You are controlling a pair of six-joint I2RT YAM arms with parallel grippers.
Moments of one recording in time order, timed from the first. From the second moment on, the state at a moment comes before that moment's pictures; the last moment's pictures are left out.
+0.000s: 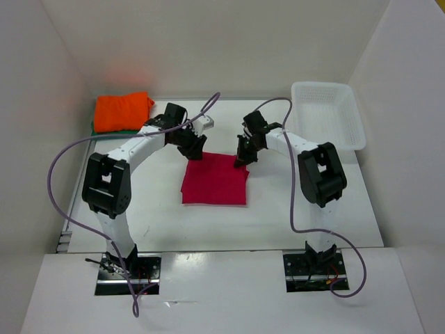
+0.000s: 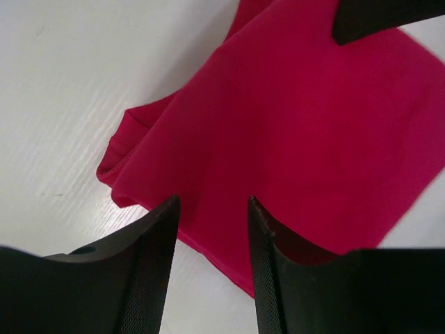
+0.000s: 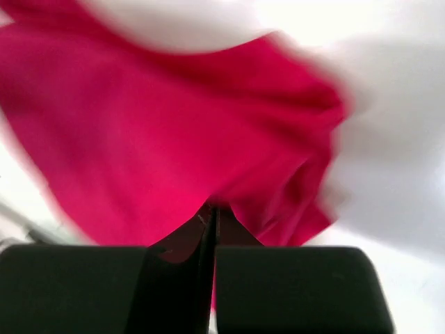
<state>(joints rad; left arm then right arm) -0.32 1.84 1.47 -0.60 0.48 0.41 0.42 1.95 1.45 -0.57 -0.33 0.53</state>
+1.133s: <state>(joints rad) -0.13 1.82 1.36 -0.61 0.65 0.31 0.33 1.87 1.45 -0.52 -0.19 0.55</state>
